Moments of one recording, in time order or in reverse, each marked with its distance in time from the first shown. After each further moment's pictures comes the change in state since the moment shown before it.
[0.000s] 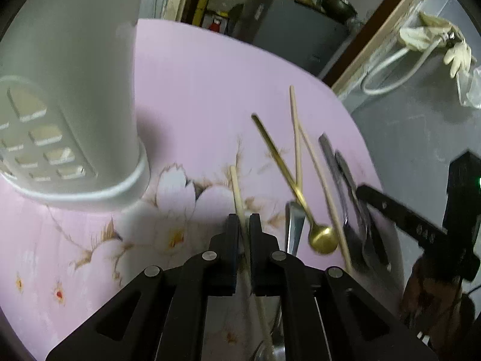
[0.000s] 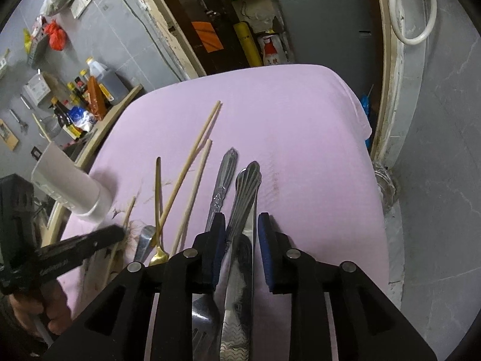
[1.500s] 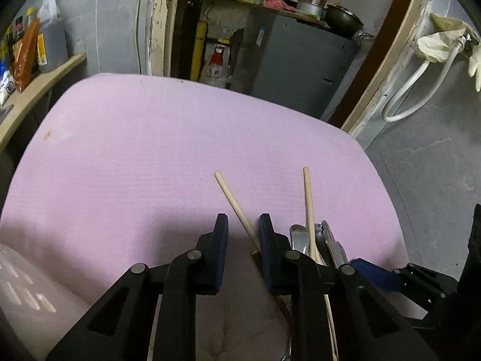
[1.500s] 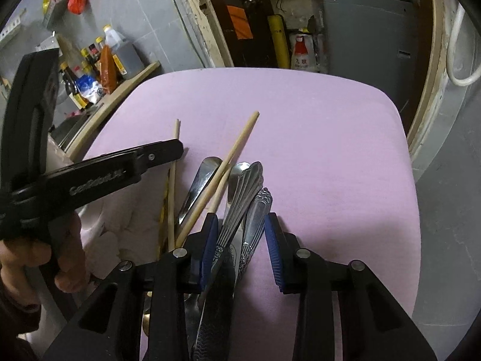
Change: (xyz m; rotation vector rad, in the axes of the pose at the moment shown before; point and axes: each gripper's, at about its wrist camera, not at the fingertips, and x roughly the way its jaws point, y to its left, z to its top) left arm 0.064 -0.010 0.098 0.050 -0.139 0.081; right arm 0.047 0.025 0.037 -0.181 0.045 0.038
